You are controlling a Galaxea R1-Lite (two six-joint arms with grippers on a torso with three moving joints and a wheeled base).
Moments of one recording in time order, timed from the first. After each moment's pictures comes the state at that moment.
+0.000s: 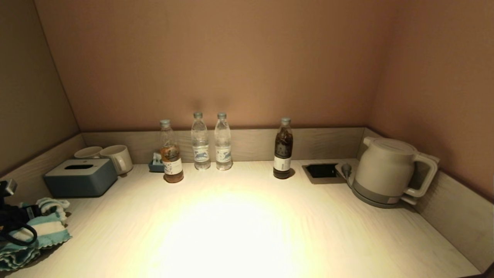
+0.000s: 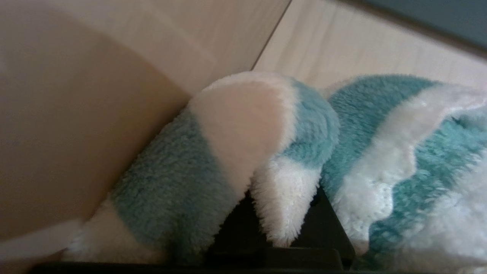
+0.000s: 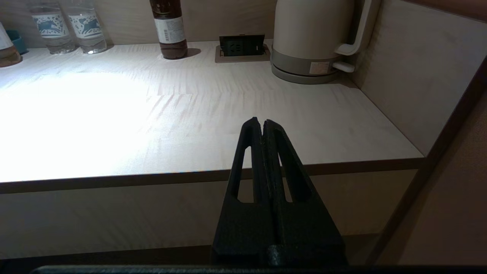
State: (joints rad) left arm 0.60 2.17 -0.87 -0.62 -0.03 0.07; right arm 0.00 0.00 0.00 -0.01 -0.01 0.01
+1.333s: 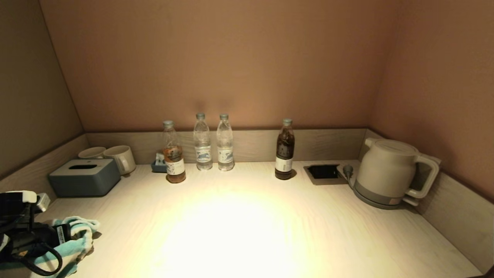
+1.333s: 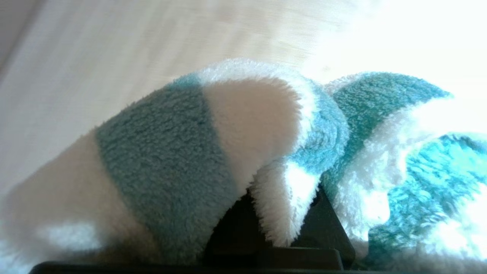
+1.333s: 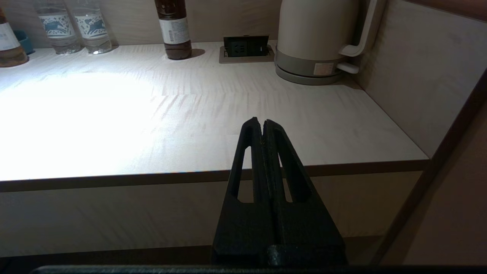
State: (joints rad) left arm 0.24 1.97 -0.48 -0.63 0.05 -0.07; right arm 0.00 0.00 0.00 -0.01 -0.01 0.01
